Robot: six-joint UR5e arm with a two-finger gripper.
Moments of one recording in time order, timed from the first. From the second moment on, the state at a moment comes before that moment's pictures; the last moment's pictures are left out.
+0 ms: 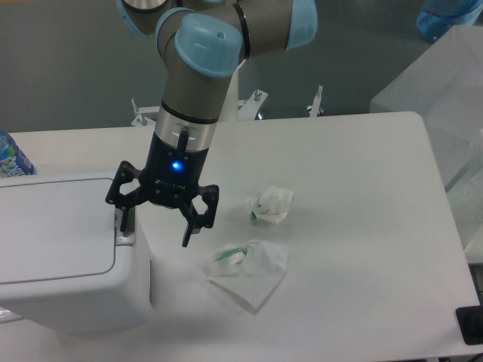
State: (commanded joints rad) arm 2.31 -1.79 -1.55 -0.91 1.10 0.27
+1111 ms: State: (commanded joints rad) arm 2.34 -1.78 -1.41 -0.91 1.11 0.30
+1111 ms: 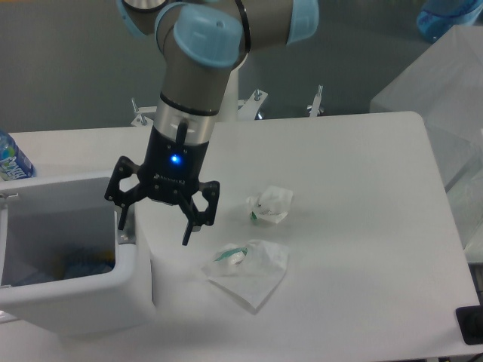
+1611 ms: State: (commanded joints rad) arm 2.40 -1.75 -1.38 -0.94 1.30 0.67
